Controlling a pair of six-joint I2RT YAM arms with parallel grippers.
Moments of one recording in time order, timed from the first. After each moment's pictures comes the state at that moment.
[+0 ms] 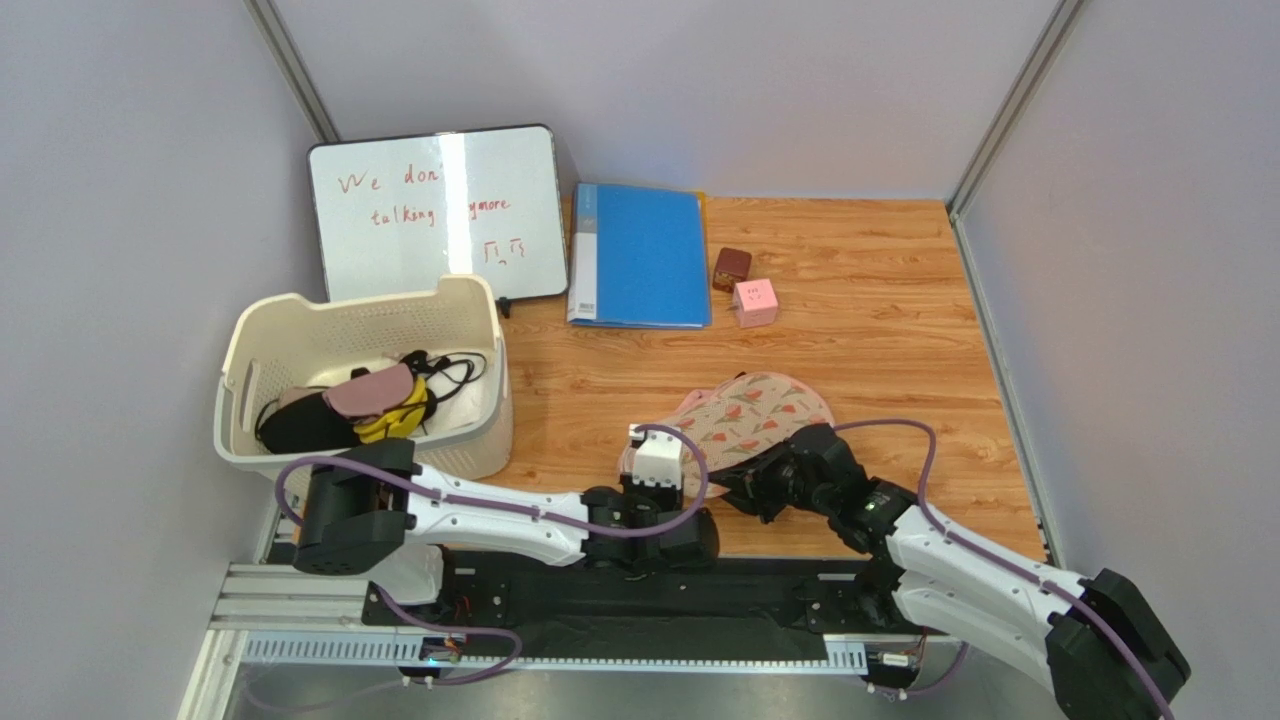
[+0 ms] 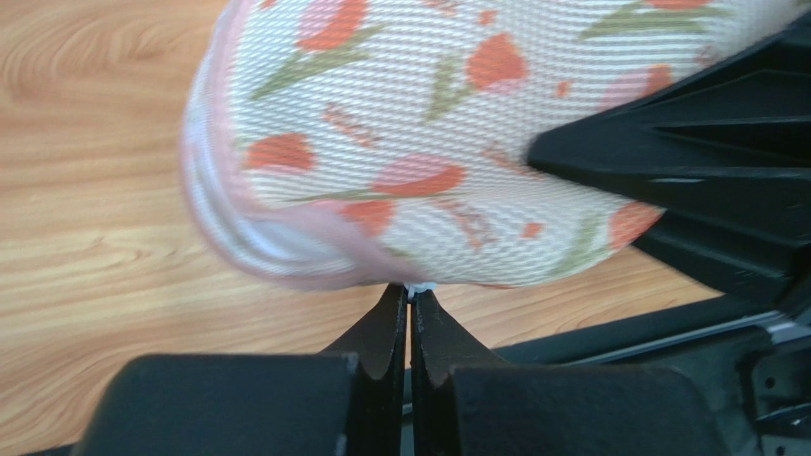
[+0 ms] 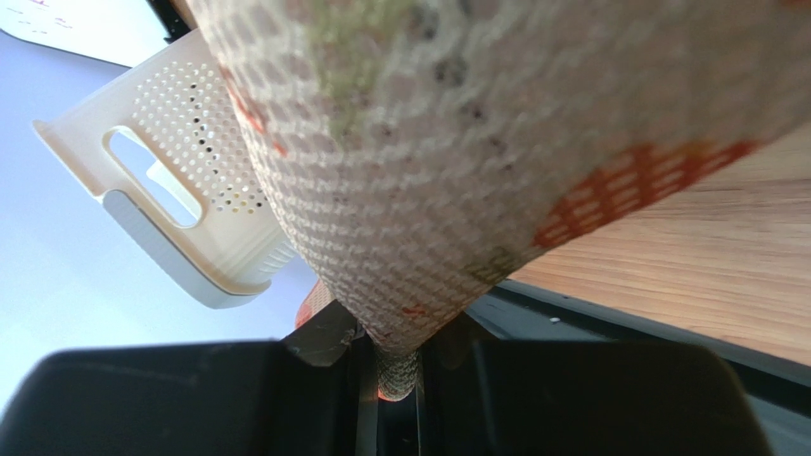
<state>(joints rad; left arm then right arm) -1.50 1.57 0.94 -0.47 -0.80 -1.18 0.71 0.84 0.23 -0.05 -0.20 1.77</state>
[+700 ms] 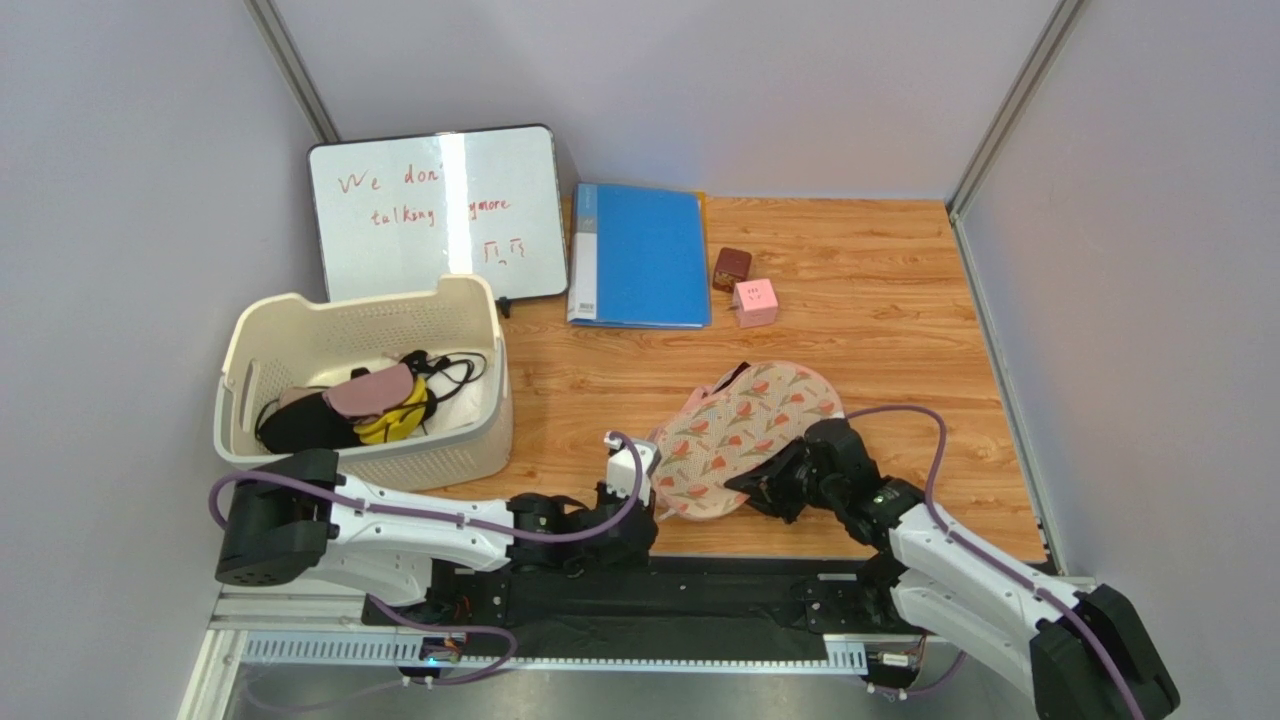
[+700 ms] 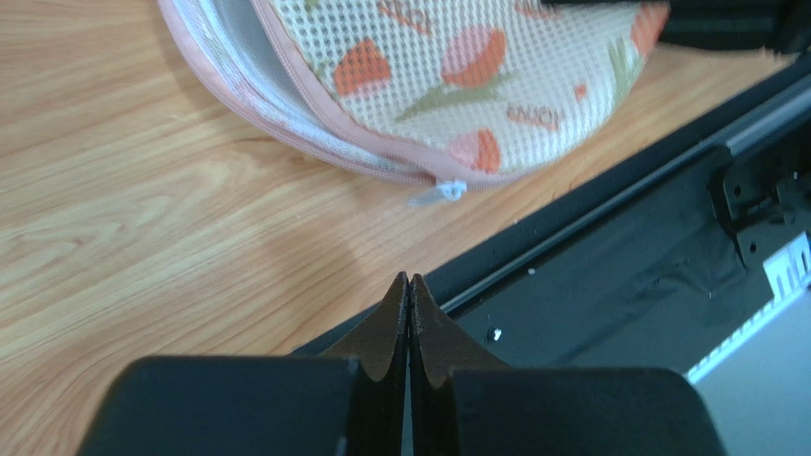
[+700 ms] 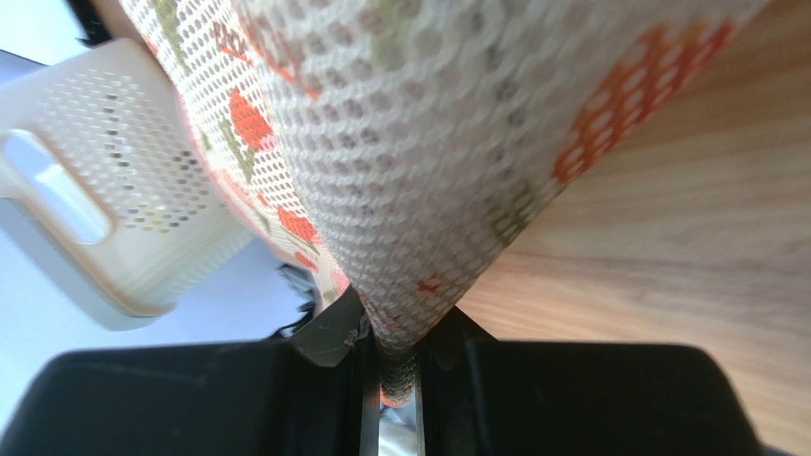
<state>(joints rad) -1.47 1.27 0.59 -0.15 -0.52 -0.95 0.56 0.82 0.21 -0.16 -0.25 1.47</state>
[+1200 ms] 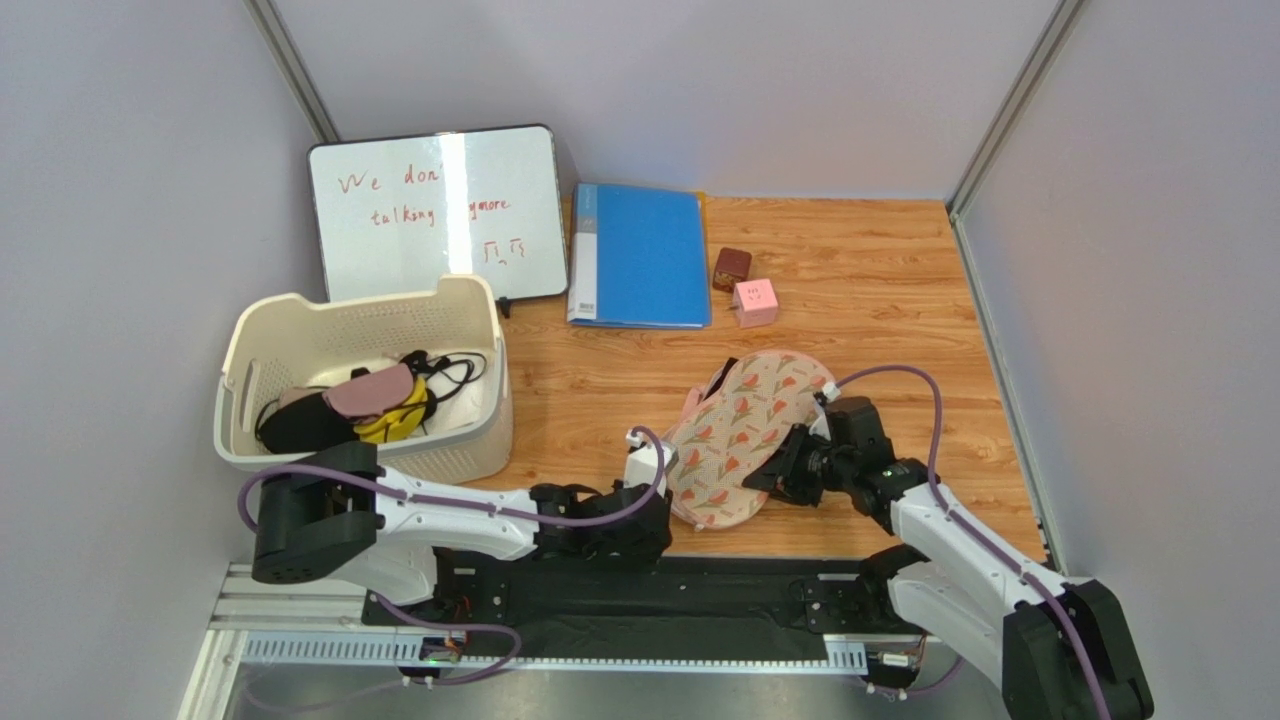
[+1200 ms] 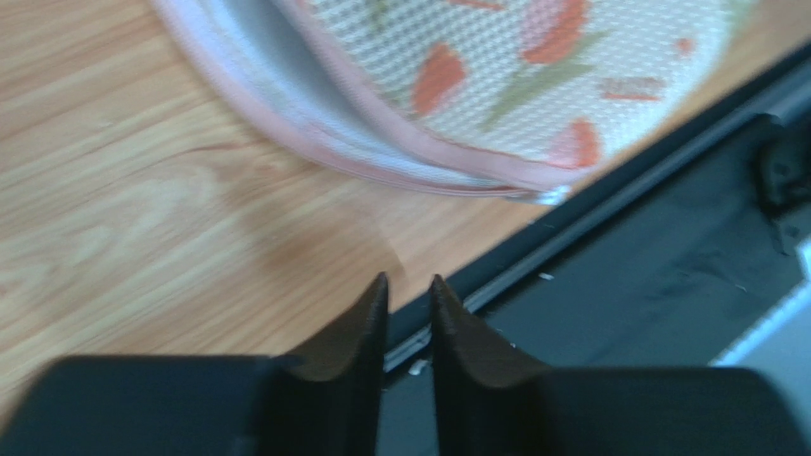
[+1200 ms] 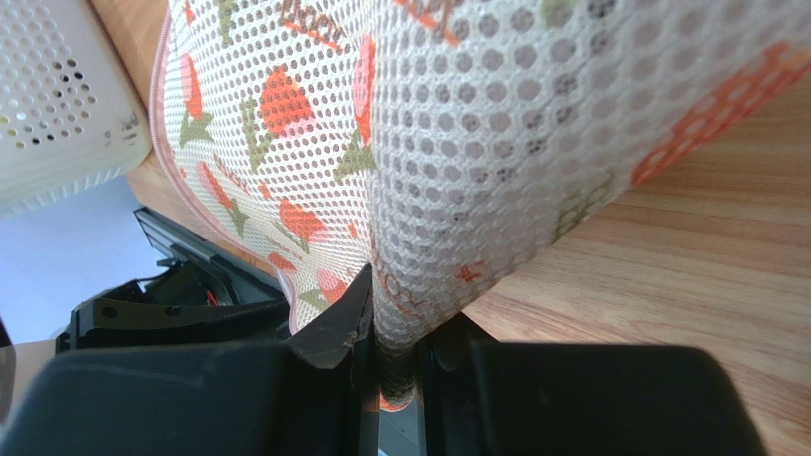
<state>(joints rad) -1.37 1.40 0.60 -0.09 -0.32 -0.89 0.36 0.92 0.30 -0.26 -0.42 0.87</state>
